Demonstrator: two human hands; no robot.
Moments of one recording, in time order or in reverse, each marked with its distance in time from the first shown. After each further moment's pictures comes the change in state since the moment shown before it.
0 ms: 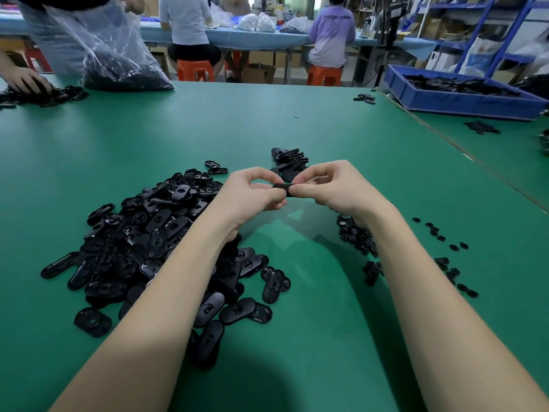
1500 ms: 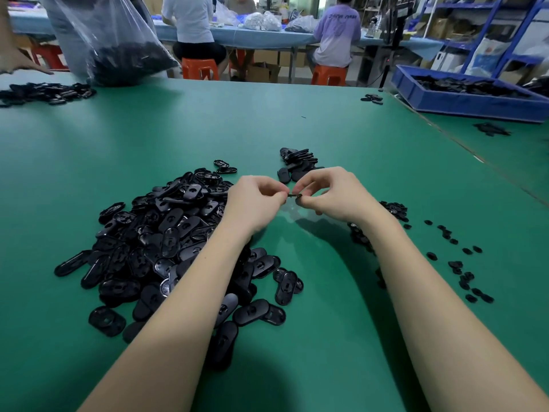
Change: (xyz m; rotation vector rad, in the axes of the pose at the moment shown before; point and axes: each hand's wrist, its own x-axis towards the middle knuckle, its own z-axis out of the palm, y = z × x) left_hand 0.011 -0.020 -0.001 0.306 0.173 0.096; right_hand 0.017 0.014 0.017 -0.211 0.015 -0.092
